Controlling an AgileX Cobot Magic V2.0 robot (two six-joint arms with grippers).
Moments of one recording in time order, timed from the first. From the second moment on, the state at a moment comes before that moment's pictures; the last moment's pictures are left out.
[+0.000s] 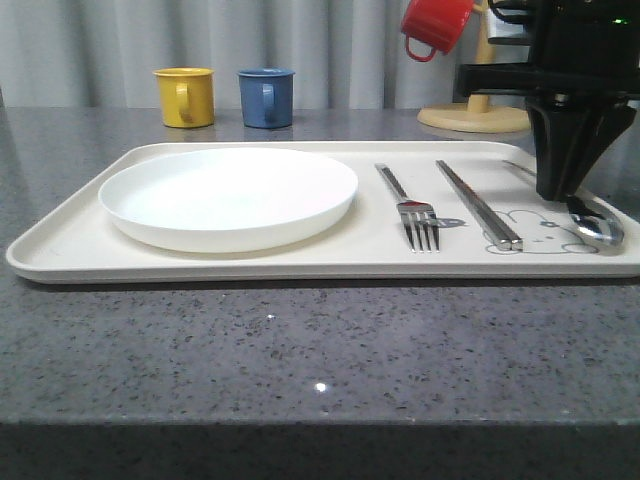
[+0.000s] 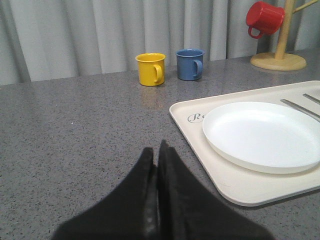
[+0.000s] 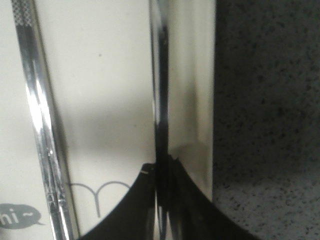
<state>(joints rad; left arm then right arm) -0.24 0.02 -0.36 -0.02 0.51 0.10 0.24 1.80 -1.50 0.03 1.20 0.35</state>
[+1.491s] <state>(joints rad) -0.24 0.02 -0.36 -0.02 0.51 0.10 0.24 0.82 -0.73 0.00 0.55 0.11</state>
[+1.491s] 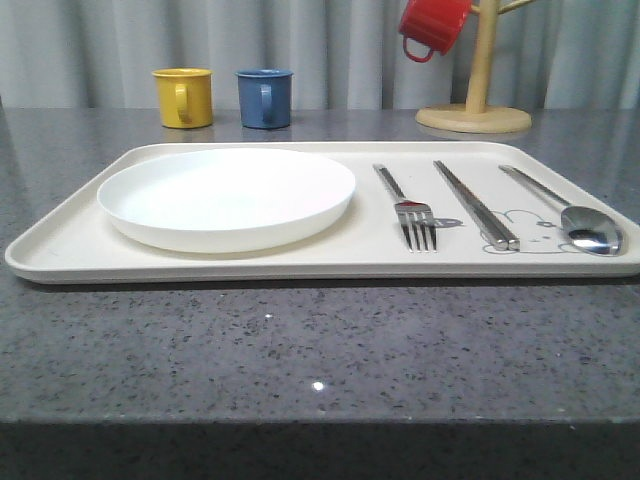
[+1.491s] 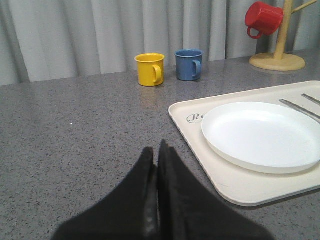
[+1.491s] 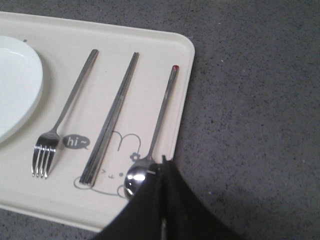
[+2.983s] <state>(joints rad) -0.23 0.02 -0.35 -0.02 0.50 0.10 0.24 0.20 -0.36 -0.01 0.44 0.11</state>
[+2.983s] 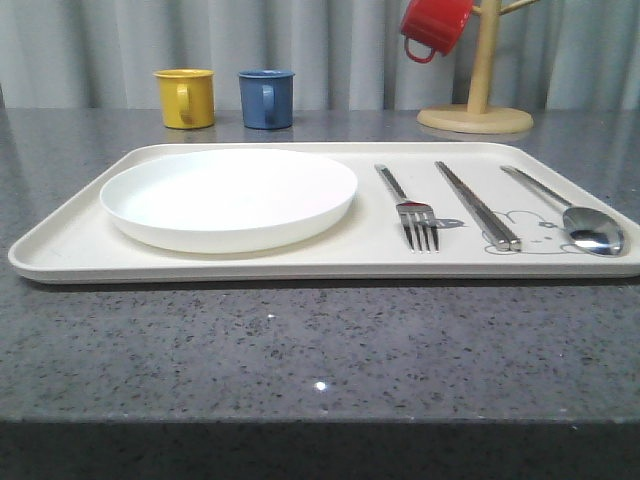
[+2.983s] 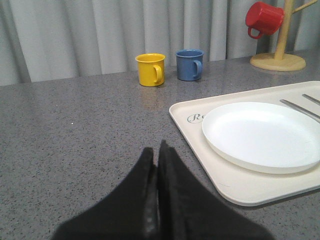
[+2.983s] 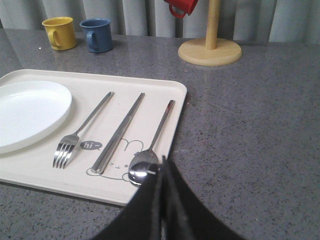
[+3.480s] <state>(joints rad) 0.01 -0.01 -0.02 -0.02 0.28 0.10 0.24 0.20 -0.36 -0.01 0.44 0.11</state>
